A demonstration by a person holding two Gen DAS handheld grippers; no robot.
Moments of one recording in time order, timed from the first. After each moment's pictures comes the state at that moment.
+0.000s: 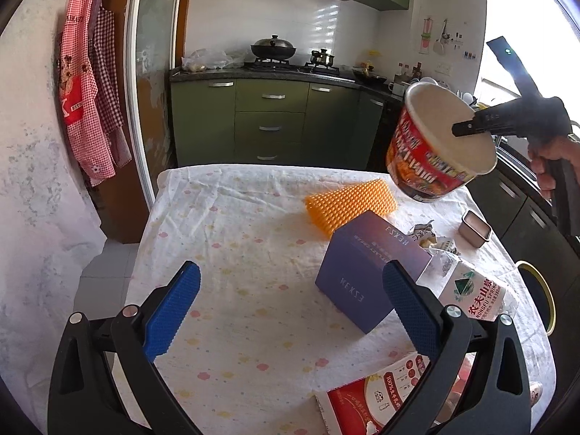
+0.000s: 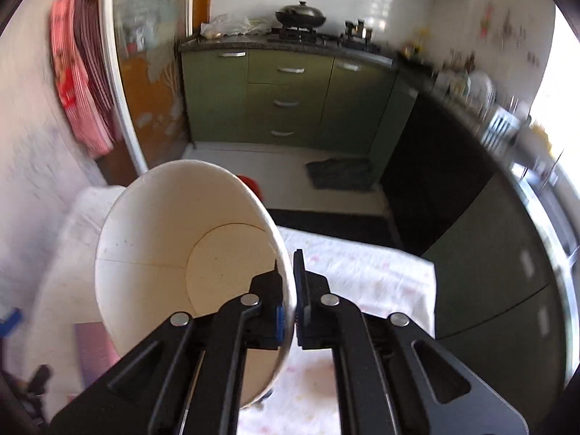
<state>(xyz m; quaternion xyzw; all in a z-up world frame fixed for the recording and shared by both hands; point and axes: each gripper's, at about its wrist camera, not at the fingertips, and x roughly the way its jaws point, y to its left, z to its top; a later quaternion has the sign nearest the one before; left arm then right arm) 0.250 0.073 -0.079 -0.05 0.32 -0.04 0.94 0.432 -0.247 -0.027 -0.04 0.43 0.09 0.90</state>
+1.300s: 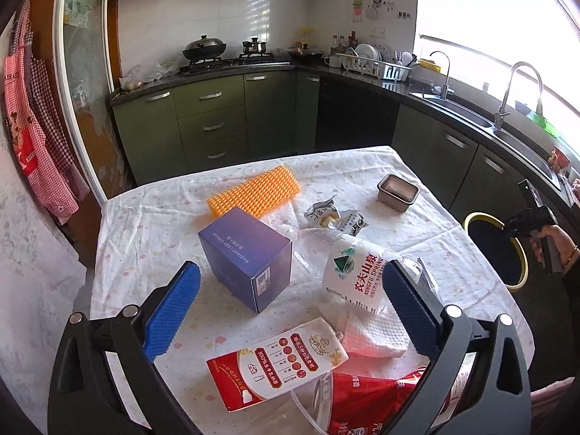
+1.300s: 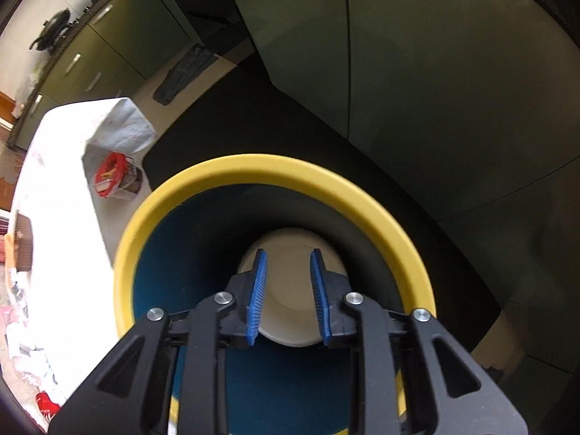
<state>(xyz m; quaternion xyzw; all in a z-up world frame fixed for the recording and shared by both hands) 0.215 -0.032 -0.033 0.04 0.35 -0.13 0.93 0.283 -0.654 -0.200 0.24 0.57 -0.13 0.77</state>
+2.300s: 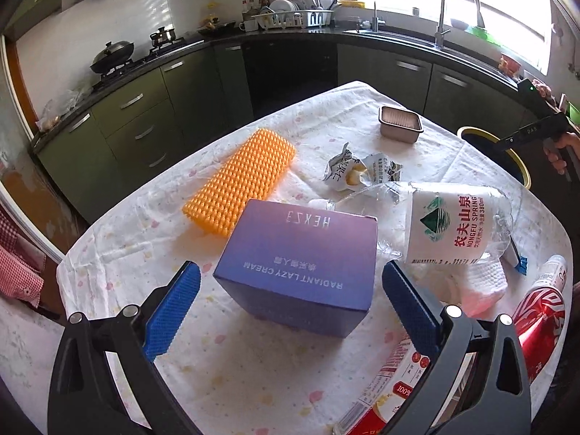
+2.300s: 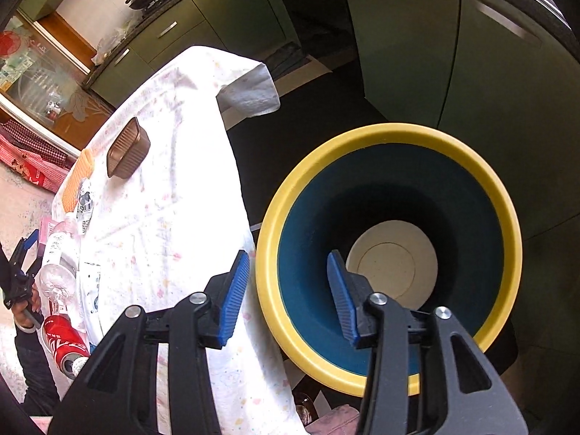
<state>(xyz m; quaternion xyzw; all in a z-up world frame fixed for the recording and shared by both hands) 0.317 0.005 -0.098 0.17 0.38 -0.28 0.86 0.256 -0.554 -0.156 0.20 0.55 0.01 0.81</state>
